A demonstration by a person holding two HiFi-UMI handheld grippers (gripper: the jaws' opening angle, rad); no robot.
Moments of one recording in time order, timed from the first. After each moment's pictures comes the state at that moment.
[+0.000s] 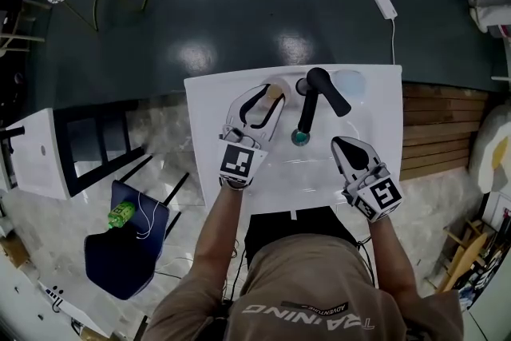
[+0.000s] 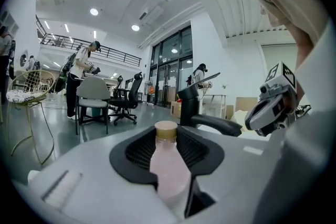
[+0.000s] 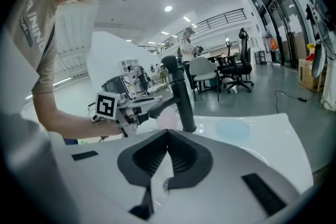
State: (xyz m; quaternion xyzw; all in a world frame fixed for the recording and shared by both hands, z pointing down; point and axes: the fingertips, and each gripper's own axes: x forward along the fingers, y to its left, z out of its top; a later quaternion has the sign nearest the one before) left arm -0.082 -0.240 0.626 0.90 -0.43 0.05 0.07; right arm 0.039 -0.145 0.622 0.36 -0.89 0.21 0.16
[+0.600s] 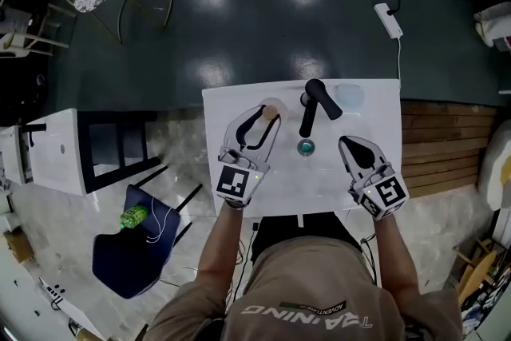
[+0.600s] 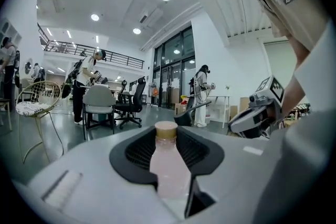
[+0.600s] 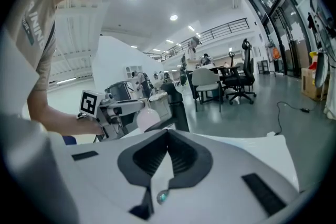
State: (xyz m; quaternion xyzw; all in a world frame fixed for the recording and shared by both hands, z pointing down) left arm -0.102 -0.214 0.567 0.89 -0.45 0.05 0.07; right arm 0.051 -0.164 0.587 0.36 -0.91 0.17 0.13
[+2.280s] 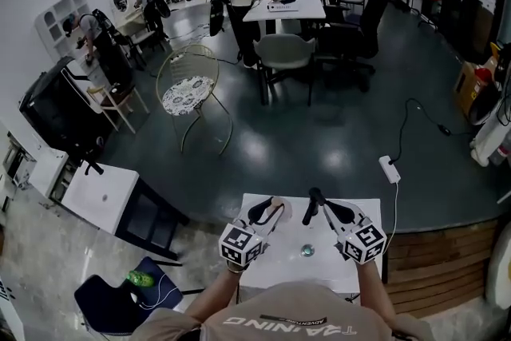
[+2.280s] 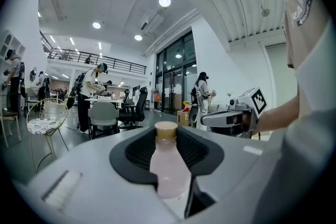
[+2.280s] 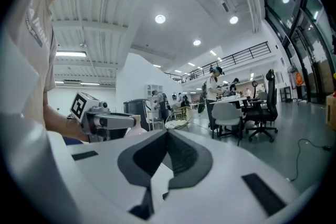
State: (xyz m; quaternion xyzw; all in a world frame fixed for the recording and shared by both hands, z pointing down) left arm -0.108 -0.154 0.422 0.88 -0.47 0.04 0.04; right arm 0.014 -0.169 0.421 0.28 -0.96 0.05 0.03
